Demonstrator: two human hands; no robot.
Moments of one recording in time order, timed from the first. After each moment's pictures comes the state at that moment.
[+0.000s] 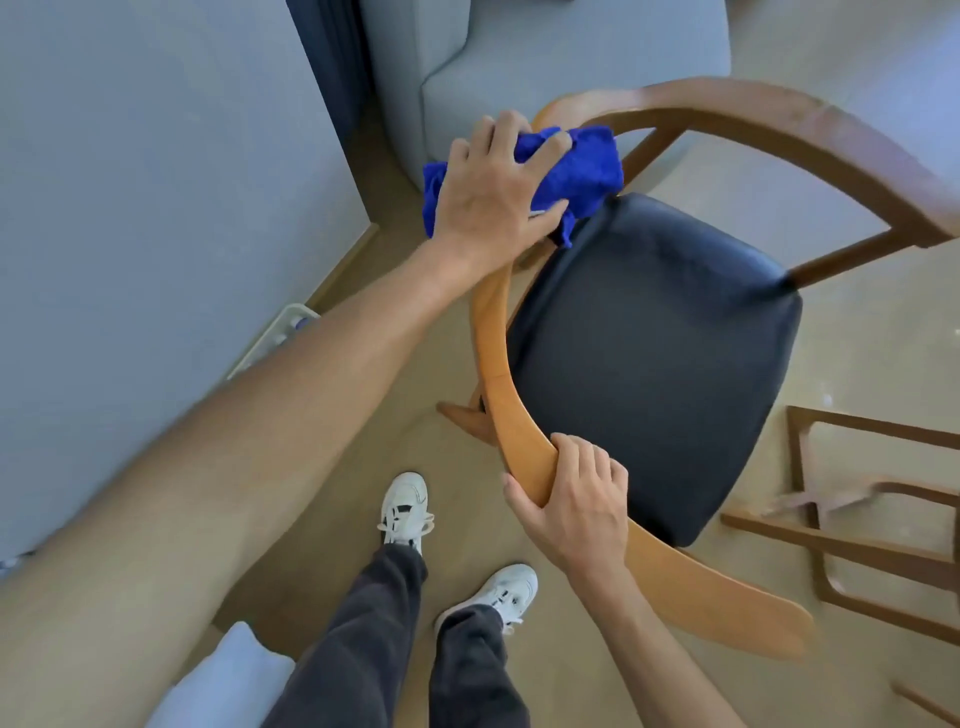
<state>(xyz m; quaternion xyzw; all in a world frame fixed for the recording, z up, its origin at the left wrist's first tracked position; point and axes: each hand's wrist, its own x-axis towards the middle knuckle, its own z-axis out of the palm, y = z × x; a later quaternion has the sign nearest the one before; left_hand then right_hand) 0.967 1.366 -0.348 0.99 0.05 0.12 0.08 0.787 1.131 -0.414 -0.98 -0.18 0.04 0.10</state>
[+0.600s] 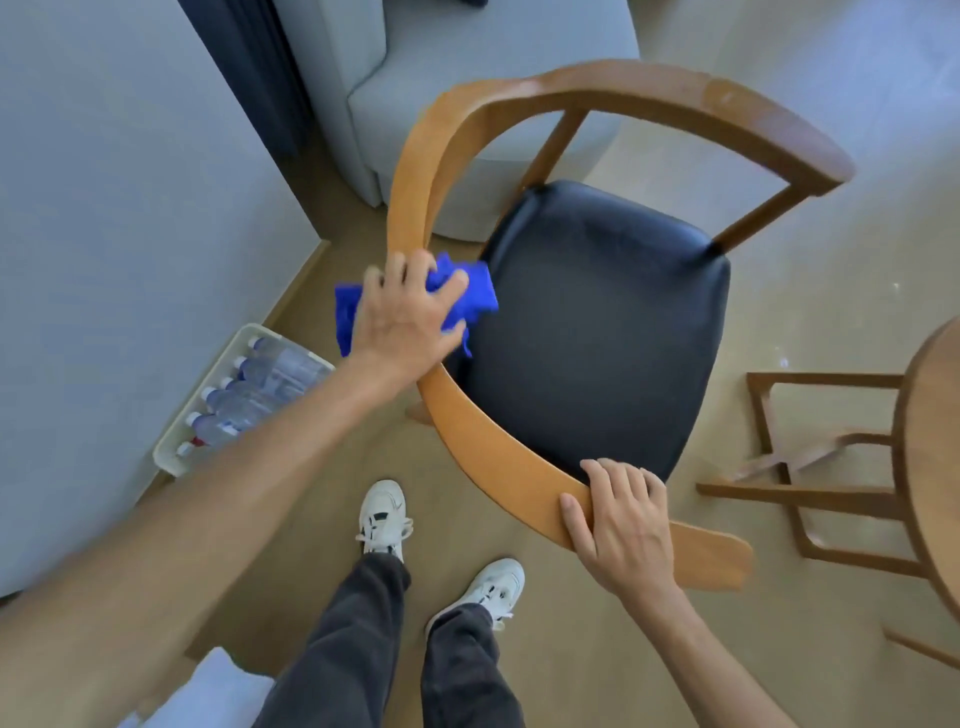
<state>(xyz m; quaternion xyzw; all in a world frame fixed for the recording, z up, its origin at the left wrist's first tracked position) 0.862 1.313 -0.380 1.00 0.00 0.05 0.02 0.771 1.009 -0.397 -0.97 -0.21 0.07 0.05</state>
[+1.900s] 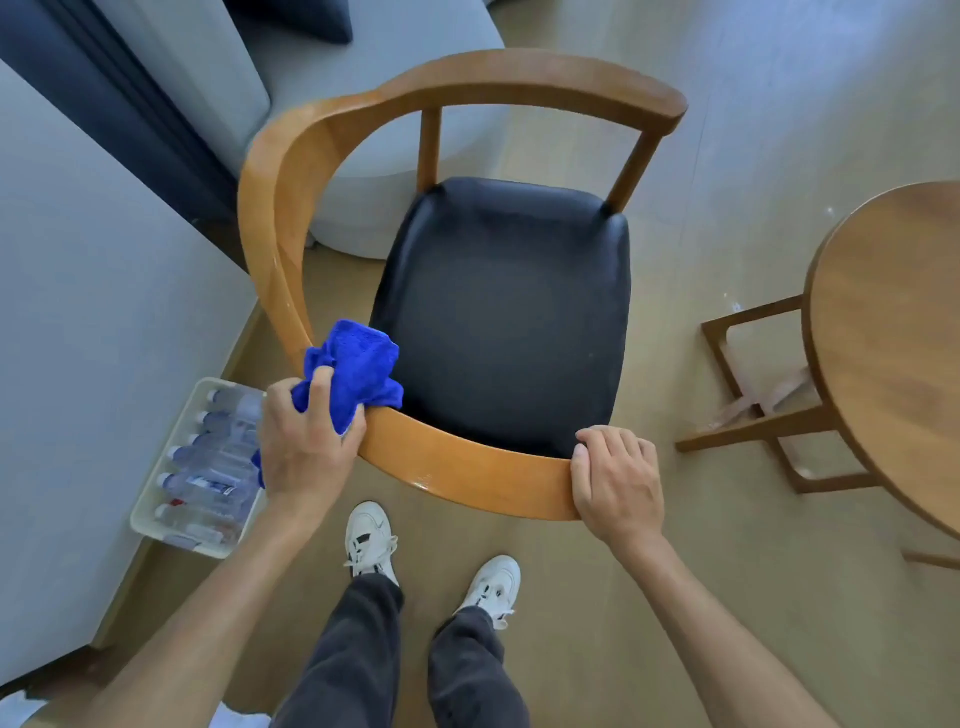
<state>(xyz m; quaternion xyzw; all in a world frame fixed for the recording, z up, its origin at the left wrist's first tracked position) 0.750 1.219 -0.388 0.97 0.14 0.13 0.14 0.766 0.918 -0.400 -0.99 -0.07 -0.01 0.12</state>
